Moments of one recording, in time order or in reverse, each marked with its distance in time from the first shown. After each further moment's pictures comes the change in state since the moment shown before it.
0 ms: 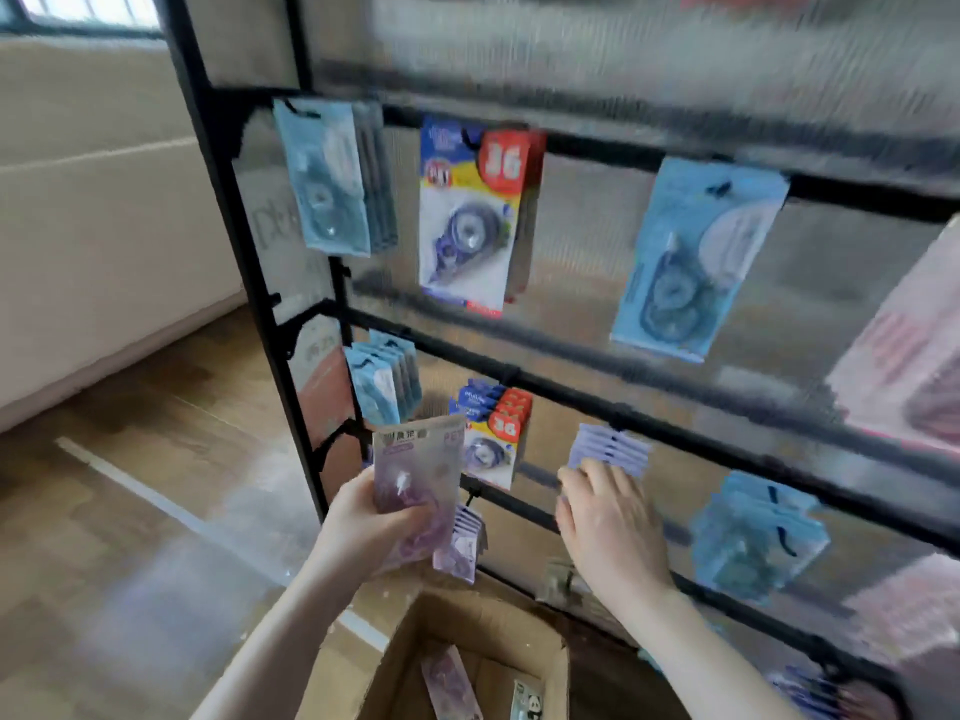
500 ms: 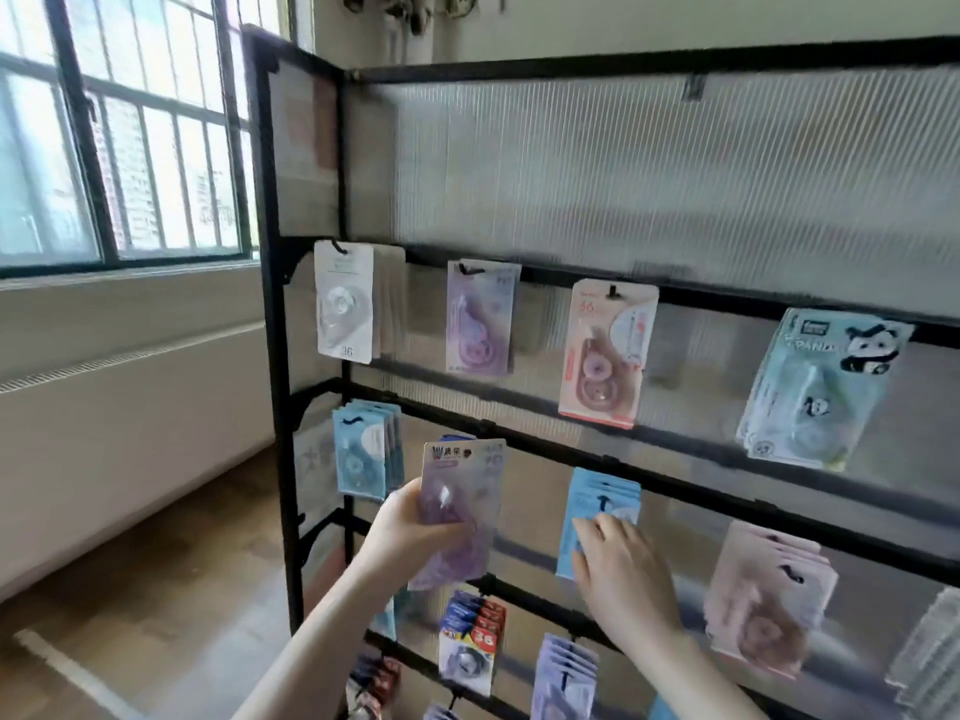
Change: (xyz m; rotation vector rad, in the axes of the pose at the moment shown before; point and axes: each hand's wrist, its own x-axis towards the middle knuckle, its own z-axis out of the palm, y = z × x) left_hand -0.019 0.273 -0.052 0.002 -0.132 0.277; right_hand 0.108 0.013 -0.231 -0.064 0.114 0.013
